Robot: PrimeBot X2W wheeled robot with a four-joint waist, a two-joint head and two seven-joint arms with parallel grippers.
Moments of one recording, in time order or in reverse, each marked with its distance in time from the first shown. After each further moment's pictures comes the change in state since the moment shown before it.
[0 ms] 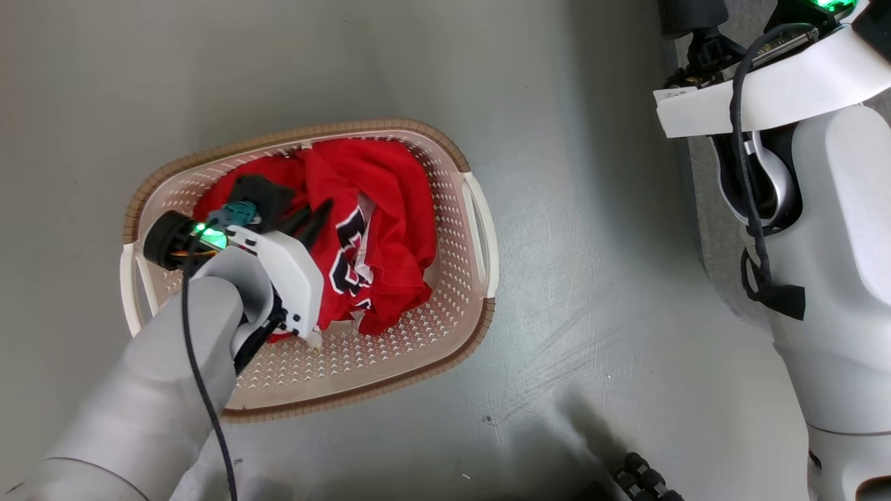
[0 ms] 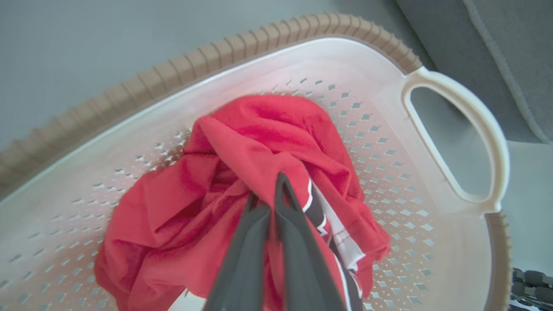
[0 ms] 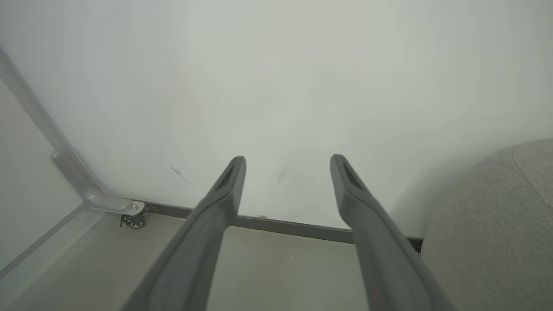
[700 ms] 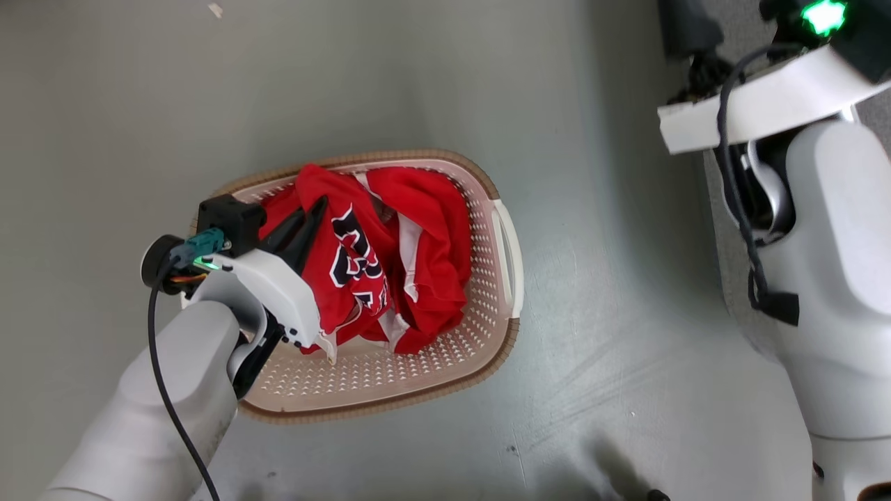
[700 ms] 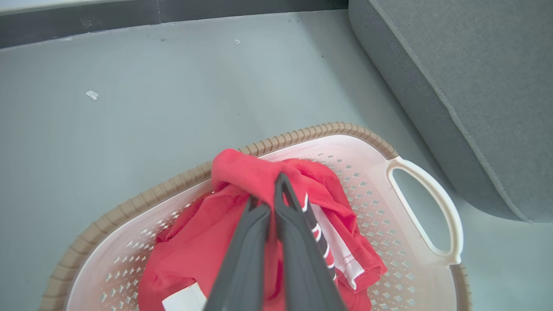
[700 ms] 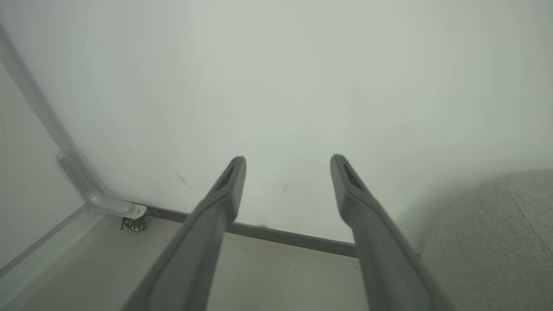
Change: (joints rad) left arm 0.079 0.005 0.086 -0.050 -0.054 0.002 -0.157; right arm 0.023 -0.005 -0.024 0.064 -0.069 0.000 0.000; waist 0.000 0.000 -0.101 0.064
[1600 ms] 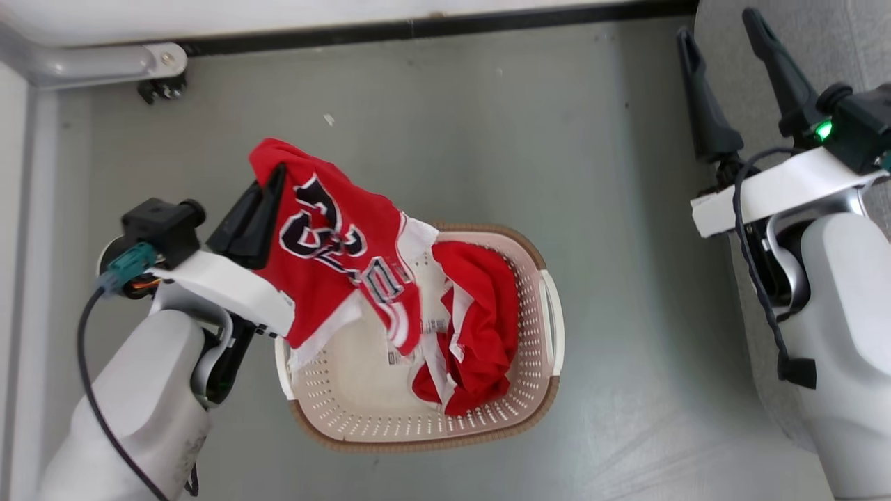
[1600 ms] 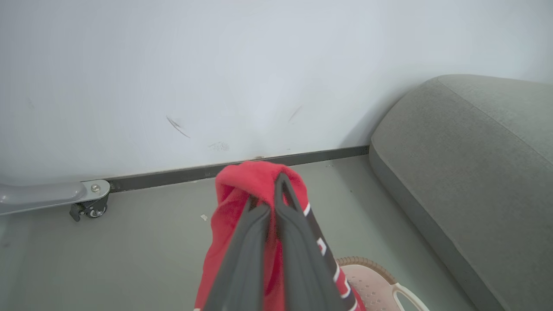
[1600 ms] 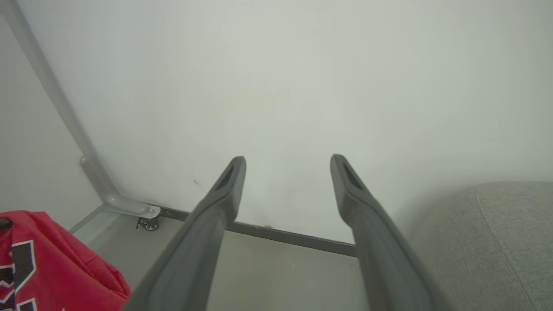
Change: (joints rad) left arm 0.156 0.059 0.227 -0.316 0.027 0.071 -0.017; right arm 0.189 -0.064 -0.056 0.056 -0.025 0.000 0.000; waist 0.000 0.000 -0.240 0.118
